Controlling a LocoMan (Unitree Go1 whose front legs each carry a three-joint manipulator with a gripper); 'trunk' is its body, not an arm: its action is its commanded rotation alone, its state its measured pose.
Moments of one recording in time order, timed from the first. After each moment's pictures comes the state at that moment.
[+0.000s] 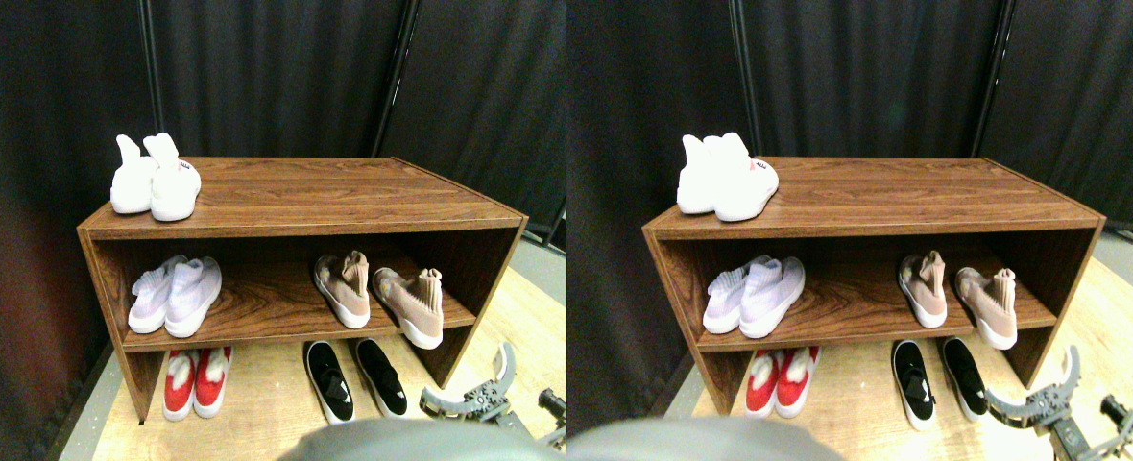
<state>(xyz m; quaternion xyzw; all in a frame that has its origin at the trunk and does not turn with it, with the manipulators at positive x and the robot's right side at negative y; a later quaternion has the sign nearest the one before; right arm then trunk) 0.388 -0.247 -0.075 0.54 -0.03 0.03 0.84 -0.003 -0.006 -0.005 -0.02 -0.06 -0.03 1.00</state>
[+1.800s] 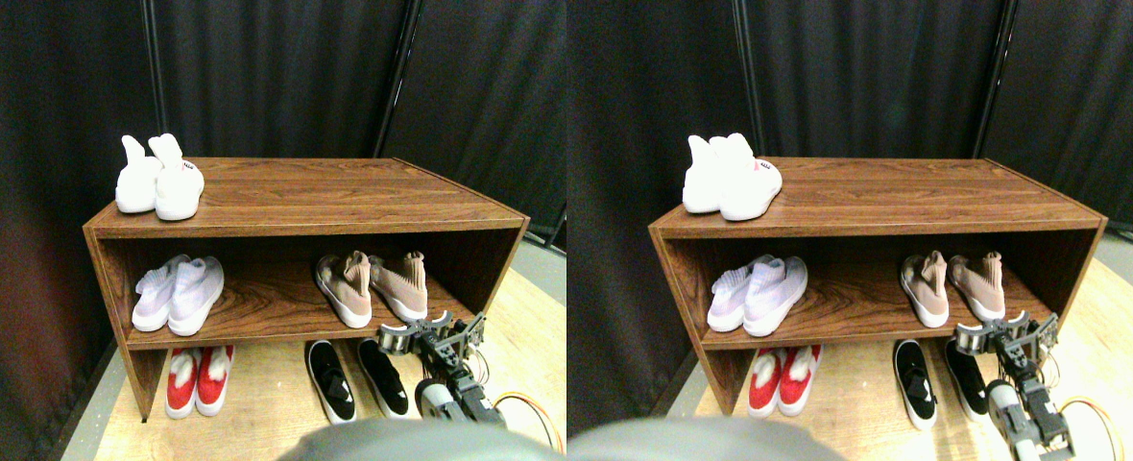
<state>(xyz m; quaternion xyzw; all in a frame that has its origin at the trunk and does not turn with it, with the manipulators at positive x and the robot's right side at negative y) 0.489 -0.266 -0.117 0.65 0.02 -0.05 0.76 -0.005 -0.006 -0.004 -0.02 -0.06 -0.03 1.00</state>
